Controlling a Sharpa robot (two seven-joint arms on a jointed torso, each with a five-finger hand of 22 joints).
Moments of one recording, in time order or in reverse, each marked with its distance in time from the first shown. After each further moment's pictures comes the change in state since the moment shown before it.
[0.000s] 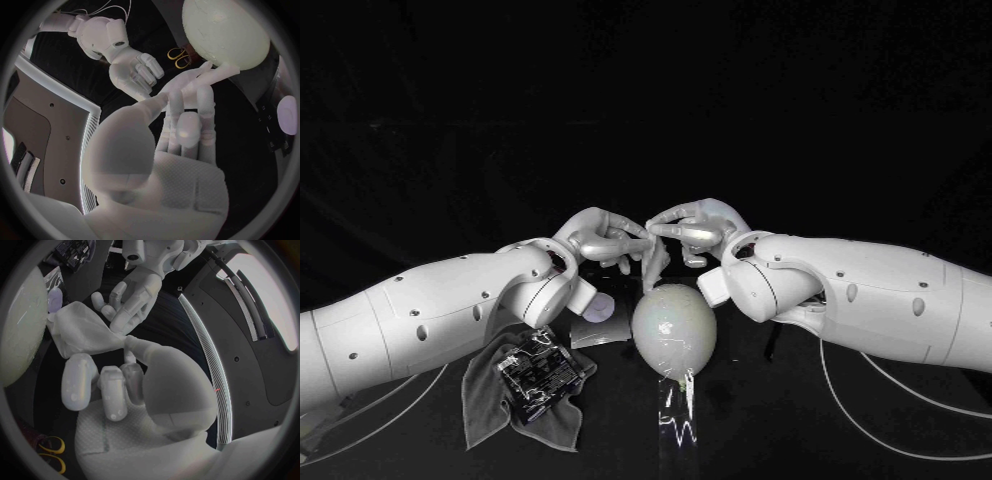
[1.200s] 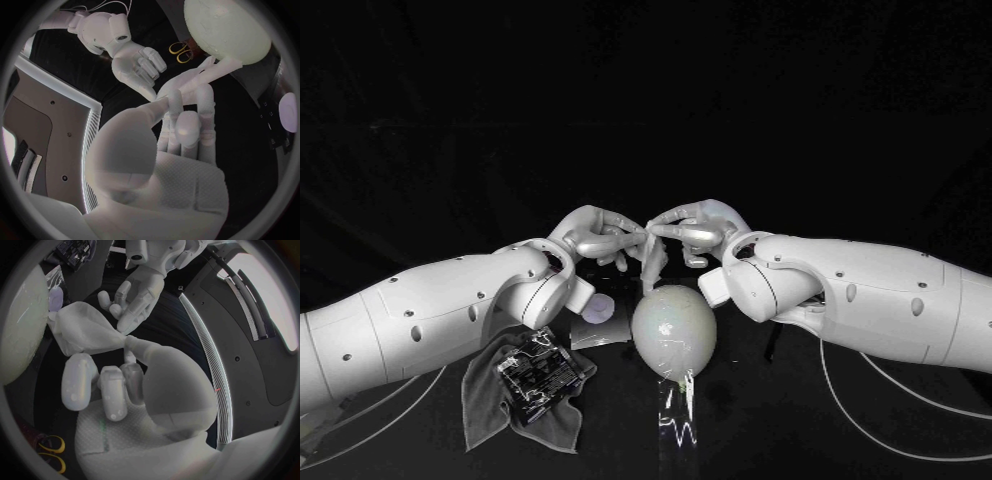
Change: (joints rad) left arm 0.001 -0.013 0.000 0.012 0.029 -0.040 0.022; left_hand 0.019 0.067 0.035 0.001 0.000 0.036 -0.021 0.052 0.024 0.008 -0.009 0.004 0.001 0.004 -0.011 -0.027 -0.025 -0.009 0.018 -0.011 -0.001 -0.001; right arm 0.000 0.002 0.000 -0.009 0.003 0.000 -0.003; right_hand 0.000 0.000 -0.004 0.004 0.000 -0.002 -0.002 -0.003 0.000 -0.003 0.004 0.001 0.000 0.000 0.000 0.000 0.000 0.000 0.000 0.000 0.000 0.000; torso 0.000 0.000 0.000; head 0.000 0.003
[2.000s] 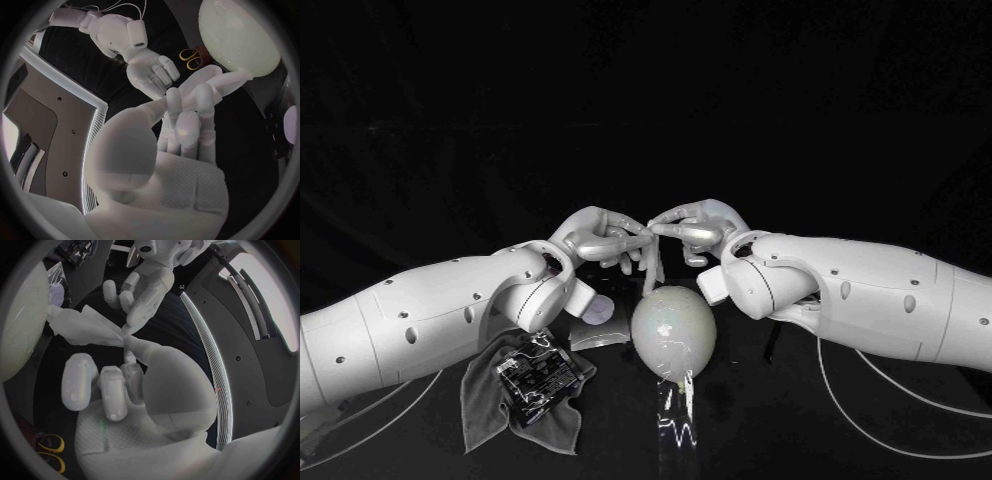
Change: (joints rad) left arm 0.000 -0.009 0.000 0.018 0.028 0.064 0.057; left_hand 0.016 0.020 -0.012 0.001 0.000 0.004 -0.003 0.022 0.007 0.059 -0.013 0.004 -0.006 0.009 -0.009 -0.006 0.018 0.006 0.018 -0.011 -0.013 -0.008; right arm 0.000 0.012 0.000 -0.029 0.006 -0.001 -0.001; right_hand -0.001 -0.003 0.000 0.000 -0.004 0.000 0.005 -0.002 0.000 0.001 0.001 -0.001 0.000 0.000 0.000 -0.002 0.001 0.000 0.000 0.000 0.000 -0.001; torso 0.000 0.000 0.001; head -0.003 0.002
